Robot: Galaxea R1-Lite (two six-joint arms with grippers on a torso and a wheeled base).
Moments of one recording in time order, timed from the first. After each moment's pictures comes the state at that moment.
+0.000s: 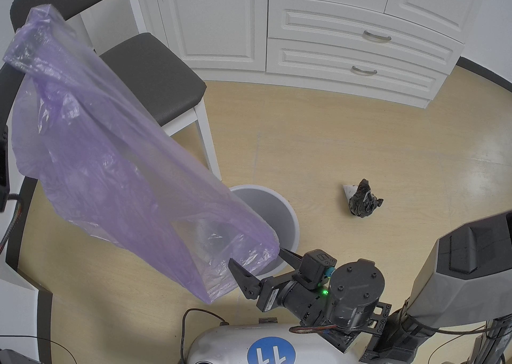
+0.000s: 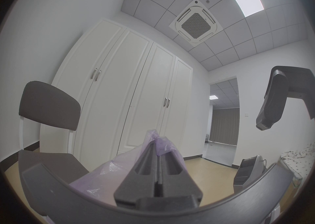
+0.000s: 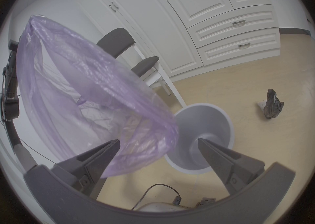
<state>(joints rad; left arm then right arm) -0.77 1.10 -0.44 -1.35 -0.02 0.12 0.99 2.16 -0.53 -1.55 -0.35 0.40</state>
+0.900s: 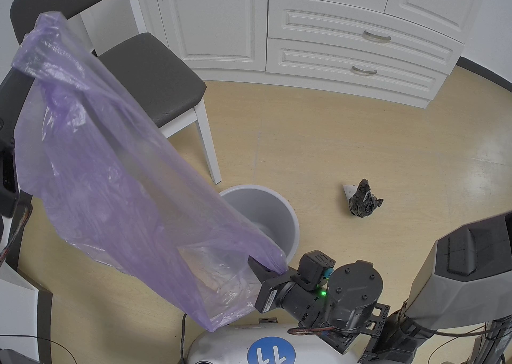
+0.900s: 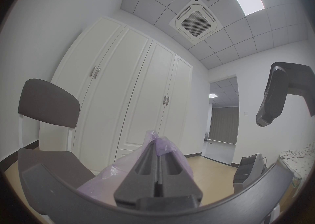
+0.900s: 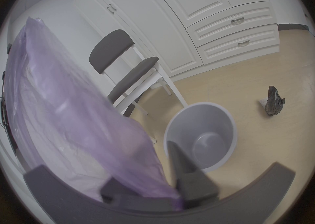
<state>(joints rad) -0.77 1.11 -0.43 -1.34 -0.02 0.12 0.99 2.16 -0.54 -1.55 -0.35 0.42</state>
